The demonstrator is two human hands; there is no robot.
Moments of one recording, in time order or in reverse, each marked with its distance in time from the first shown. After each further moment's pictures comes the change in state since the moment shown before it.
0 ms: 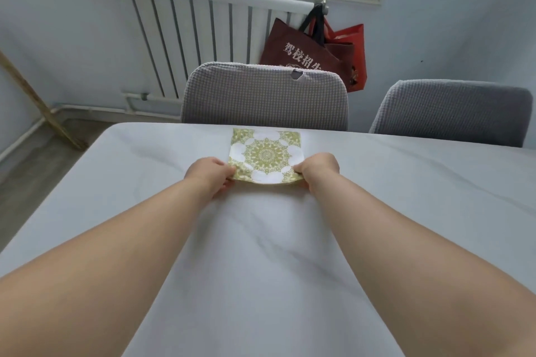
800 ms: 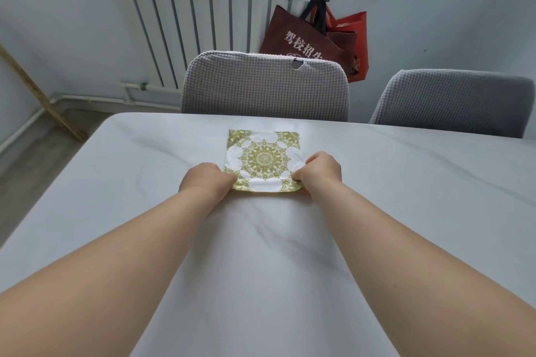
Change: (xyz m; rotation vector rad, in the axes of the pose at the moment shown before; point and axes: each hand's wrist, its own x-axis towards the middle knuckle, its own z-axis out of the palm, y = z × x) left_hand -0.012 -0.018 0.002 0.626 0.109 0.027; right_hand -0.008 0.028 0.001 -0.221 0.009 -0.129
